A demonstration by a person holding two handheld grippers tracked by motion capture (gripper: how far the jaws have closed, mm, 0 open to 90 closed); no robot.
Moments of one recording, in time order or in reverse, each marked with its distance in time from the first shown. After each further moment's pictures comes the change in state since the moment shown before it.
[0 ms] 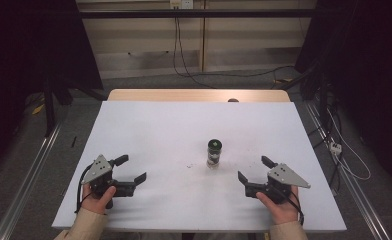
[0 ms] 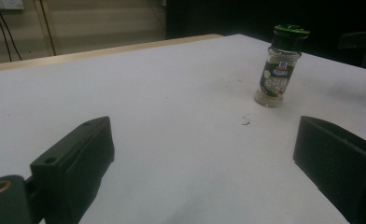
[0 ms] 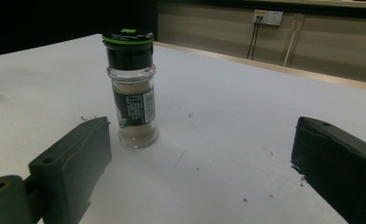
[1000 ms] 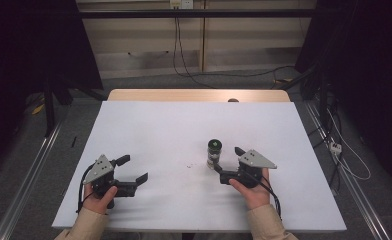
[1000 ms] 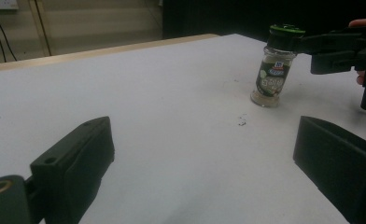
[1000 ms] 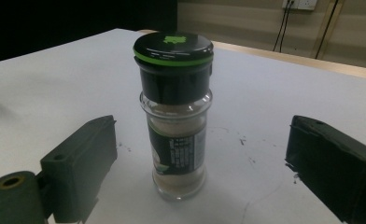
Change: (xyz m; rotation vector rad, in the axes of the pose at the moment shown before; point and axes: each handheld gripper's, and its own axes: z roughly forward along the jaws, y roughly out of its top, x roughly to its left) left arm -0.002 0.000 0.002 0.003 -0.015 0.004; right arm 0.031 0.015 0.066 0.052 0.076 0.024
